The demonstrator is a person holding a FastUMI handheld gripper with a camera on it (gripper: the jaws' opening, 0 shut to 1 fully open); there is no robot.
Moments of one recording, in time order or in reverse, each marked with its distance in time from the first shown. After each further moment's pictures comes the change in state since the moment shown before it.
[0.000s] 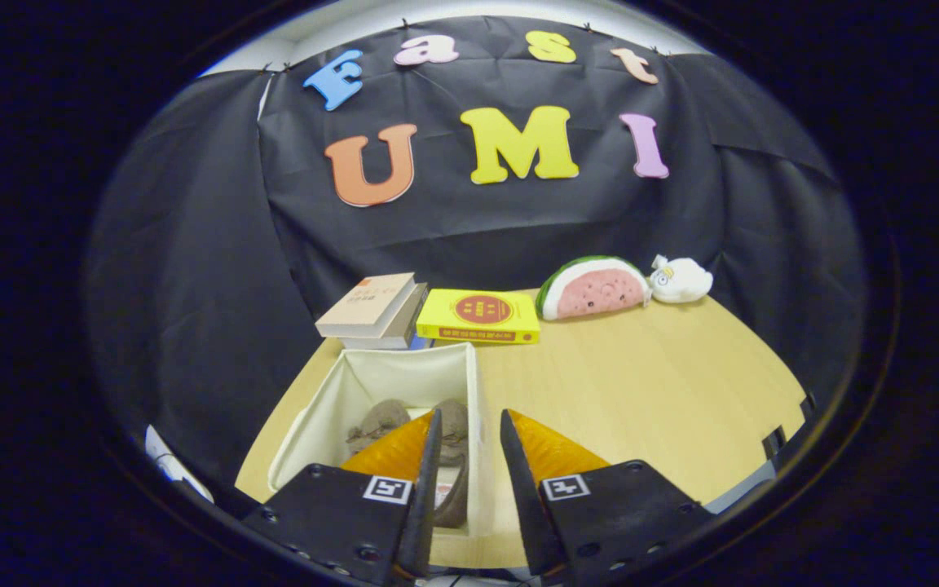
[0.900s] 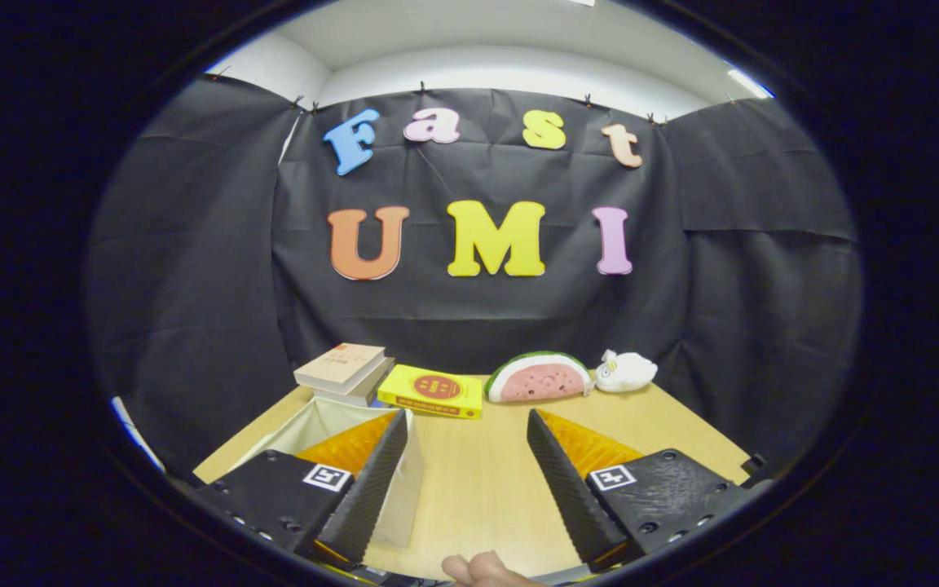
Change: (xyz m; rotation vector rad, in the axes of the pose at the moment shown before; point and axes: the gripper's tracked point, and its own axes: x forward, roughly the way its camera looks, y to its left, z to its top) arm -0.077 -0.076 0.054 -0.103 -0.311 -0.039
